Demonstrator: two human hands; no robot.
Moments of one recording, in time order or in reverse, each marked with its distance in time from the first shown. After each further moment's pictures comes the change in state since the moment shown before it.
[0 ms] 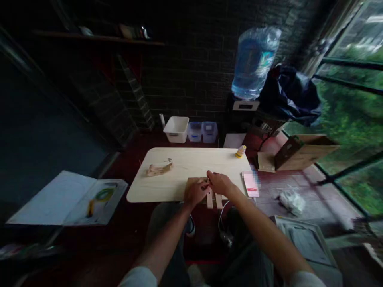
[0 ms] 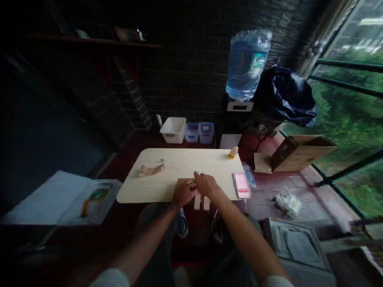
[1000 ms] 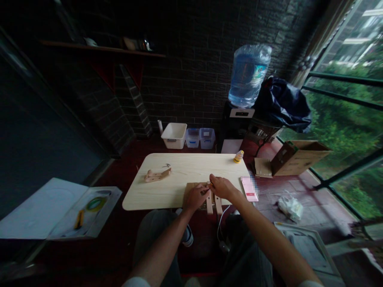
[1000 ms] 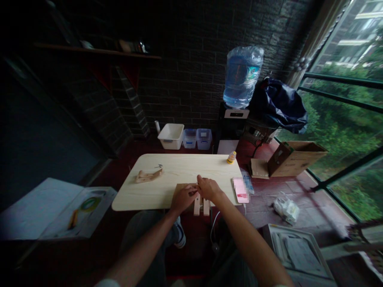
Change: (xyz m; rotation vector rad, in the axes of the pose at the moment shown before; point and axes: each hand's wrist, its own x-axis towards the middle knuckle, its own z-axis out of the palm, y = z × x) left_hand -0.006 -0.001 -0.005 -0.106 -0.011 -0.021; right_hand 0.000 0.005 0.015 0.025 0.054 0.014
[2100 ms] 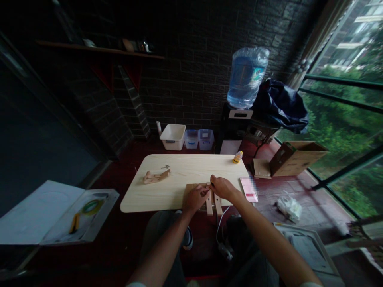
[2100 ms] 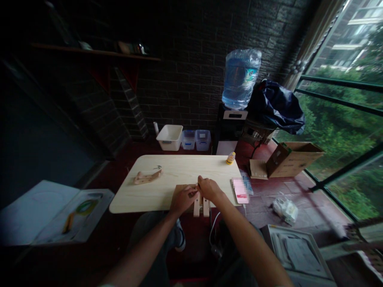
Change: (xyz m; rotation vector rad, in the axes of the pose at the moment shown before) left_hand -0.004 0.002 -0.002 0.005 0.024 0.015; right_hand 0.001 -0.002 0.000 -0.009 -0.018 0.056
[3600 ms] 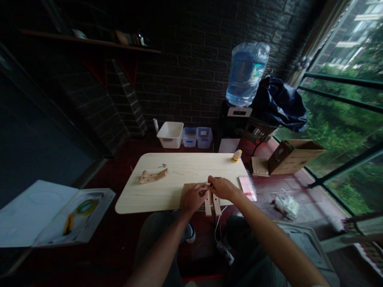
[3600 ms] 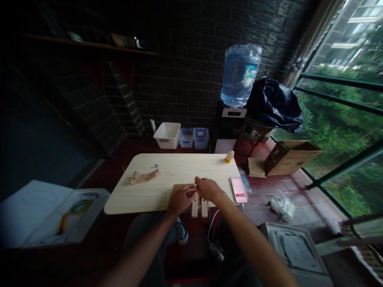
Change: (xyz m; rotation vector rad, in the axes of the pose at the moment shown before) left_hand 0.007 -0.008 0.006 0.005 0.002 -0.005; right_hand -0.001 0.007 -0.008 0.038 -0.018 -0.083
